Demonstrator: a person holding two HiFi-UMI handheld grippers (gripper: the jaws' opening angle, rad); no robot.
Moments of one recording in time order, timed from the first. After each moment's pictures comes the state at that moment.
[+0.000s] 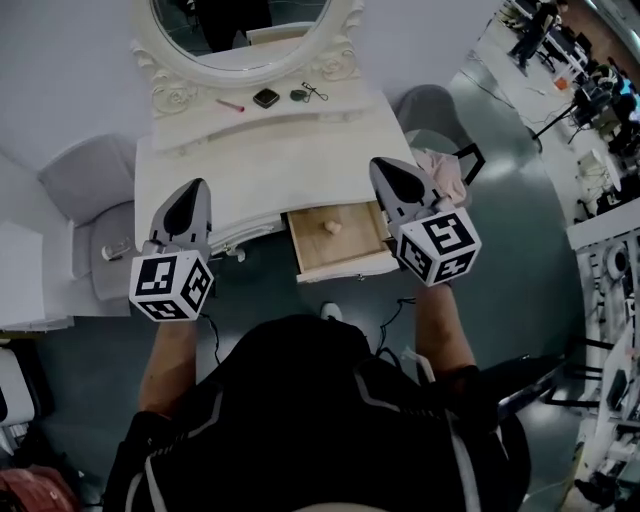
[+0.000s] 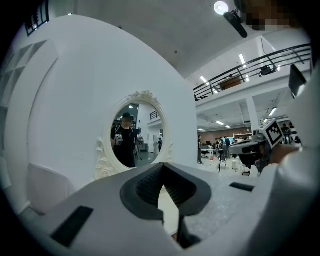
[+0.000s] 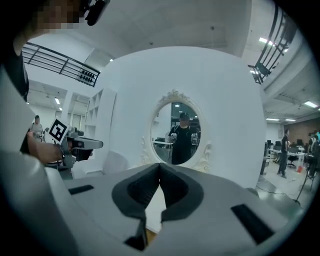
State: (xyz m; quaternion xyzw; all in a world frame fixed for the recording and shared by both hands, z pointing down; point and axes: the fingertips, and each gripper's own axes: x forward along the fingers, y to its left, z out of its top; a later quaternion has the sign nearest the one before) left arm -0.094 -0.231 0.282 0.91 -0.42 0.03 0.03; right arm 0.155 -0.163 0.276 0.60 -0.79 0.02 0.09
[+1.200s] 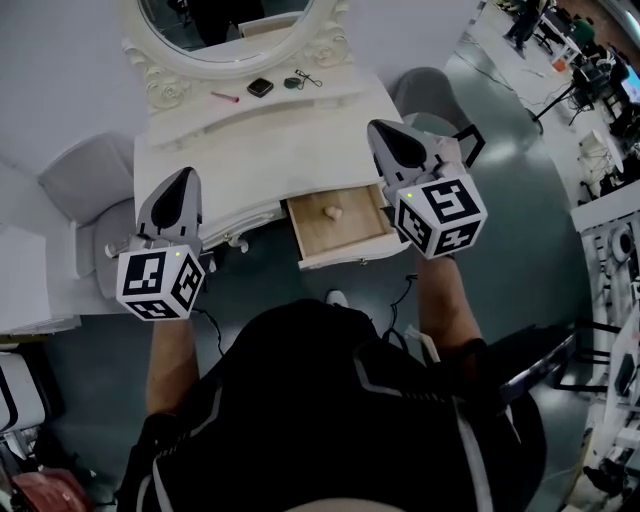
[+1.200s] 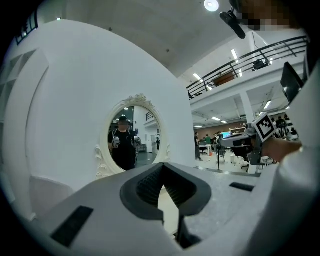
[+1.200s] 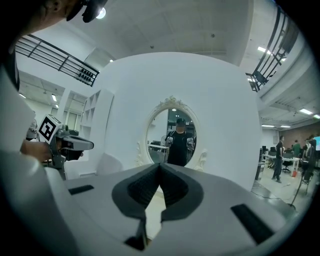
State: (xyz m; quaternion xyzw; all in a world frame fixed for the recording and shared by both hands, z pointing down) left arm -0.091 -0.212 0.255 0.91 -0.41 0.05 0.00; right arm 0.162 -0.164 0.240 0.63 -0.77 -0.01 0.08
